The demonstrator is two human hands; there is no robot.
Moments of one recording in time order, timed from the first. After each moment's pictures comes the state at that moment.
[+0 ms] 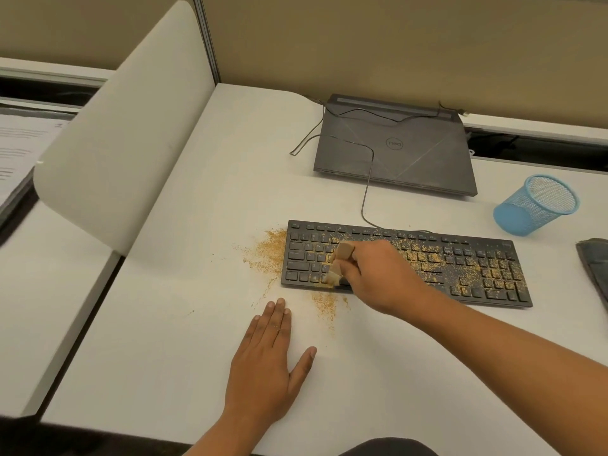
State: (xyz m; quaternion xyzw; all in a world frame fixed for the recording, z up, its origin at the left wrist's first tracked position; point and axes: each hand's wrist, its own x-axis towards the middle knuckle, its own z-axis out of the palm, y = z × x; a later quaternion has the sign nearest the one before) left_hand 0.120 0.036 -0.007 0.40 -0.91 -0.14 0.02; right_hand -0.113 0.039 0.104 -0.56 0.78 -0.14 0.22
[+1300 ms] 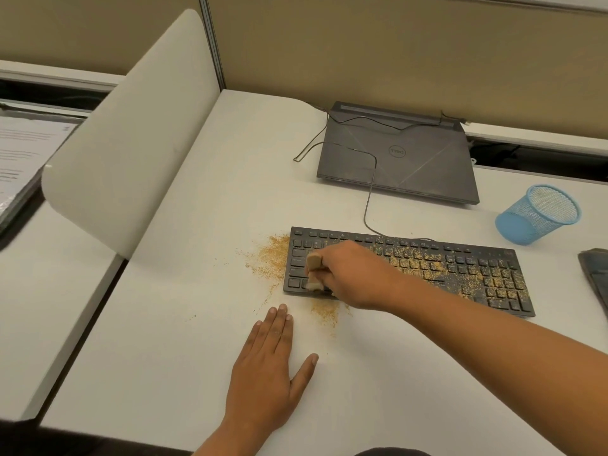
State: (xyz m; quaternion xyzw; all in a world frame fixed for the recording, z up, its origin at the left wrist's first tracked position) left_hand 0.120 0.035 -0.008 0.40 -0.90 -0.15 0.03; right_hand -0.096 0.008 0.117 -0.63 0.72 -0.06 0.28
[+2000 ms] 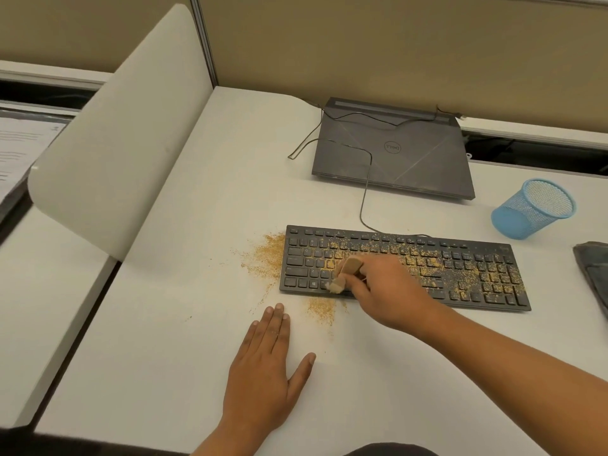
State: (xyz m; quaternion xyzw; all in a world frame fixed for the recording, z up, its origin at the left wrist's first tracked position) left_hand 0.120 0.034 -0.010 0.39 -0.91 -0.15 0.05; right_hand -0.118 0.053 0.100 -0.57 0.76 -0.18 0.24
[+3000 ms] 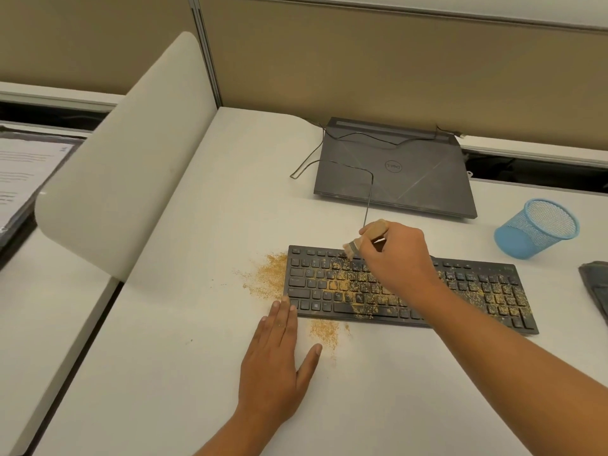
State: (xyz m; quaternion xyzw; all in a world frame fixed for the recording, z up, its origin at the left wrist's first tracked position) left_hand 0.088 0.007 -0.005 0.41 -0.89 -0.17 0.08; right_hand -0.151 0.008 0.113 -0.45 0.83 -0.32 0.12
